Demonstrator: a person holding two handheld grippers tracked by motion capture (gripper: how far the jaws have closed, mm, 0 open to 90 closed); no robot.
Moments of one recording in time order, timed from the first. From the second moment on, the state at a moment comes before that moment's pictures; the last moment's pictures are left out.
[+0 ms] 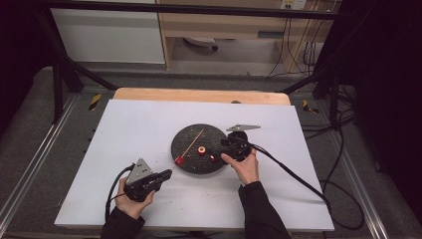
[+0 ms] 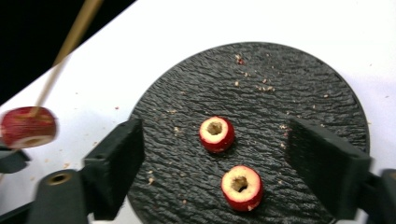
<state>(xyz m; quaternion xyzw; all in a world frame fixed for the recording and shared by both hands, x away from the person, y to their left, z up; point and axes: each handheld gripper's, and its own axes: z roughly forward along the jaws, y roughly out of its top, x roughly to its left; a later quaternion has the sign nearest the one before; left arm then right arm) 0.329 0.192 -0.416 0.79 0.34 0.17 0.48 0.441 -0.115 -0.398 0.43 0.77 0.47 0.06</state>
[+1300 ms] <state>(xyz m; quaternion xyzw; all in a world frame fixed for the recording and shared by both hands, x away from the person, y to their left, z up) 0.333 0.170 -0.419 0.80 0.33 0.17 0.48 0.396 -0.103 -0.391 0.39 0.75 0.54 0.00</state>
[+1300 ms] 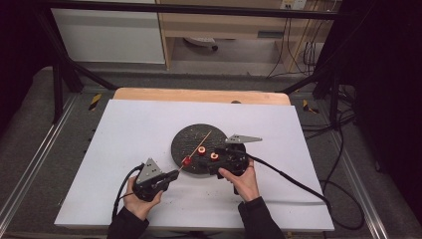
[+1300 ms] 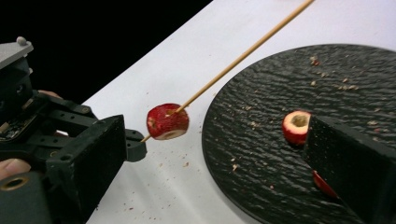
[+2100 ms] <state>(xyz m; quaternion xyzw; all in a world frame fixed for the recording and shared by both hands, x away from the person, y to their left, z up) 0.328 0.132 -0.408 0.80 0.29 0.17 0.49 0.392 -0.098 -0.397 0.36 0.75 0.55 -0.03</state>
